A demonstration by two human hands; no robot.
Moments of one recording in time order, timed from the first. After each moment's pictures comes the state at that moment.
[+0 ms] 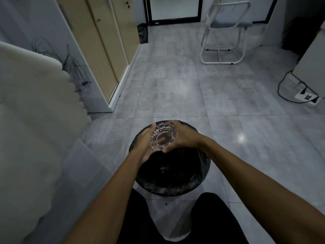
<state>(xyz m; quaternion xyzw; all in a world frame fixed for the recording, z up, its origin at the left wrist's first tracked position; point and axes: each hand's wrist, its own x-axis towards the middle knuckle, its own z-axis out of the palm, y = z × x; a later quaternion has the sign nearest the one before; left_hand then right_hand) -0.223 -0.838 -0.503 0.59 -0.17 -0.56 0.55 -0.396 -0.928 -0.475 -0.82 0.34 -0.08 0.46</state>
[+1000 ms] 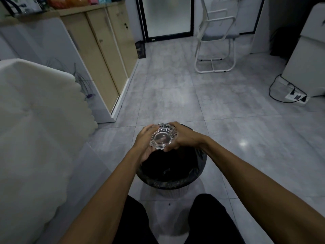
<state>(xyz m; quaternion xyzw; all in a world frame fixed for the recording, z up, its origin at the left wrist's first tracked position) -0.239 -0.809 -0.460 0.59 -0.22 -0.52 0.58 -0.417 -0.893 -0.448 -0.79 0.34 -0.12 0.49</state>
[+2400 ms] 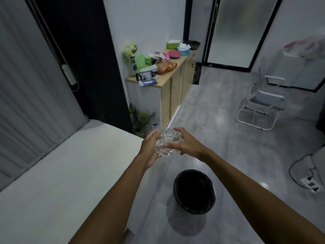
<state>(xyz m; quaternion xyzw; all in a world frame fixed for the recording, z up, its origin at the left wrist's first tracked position) -0.168 -0.596 0.141 0.58 -0.07 -0.43 0.69 -0.309 -0.716 0.183 -0.81 0.25 -0.06 0.52</state>
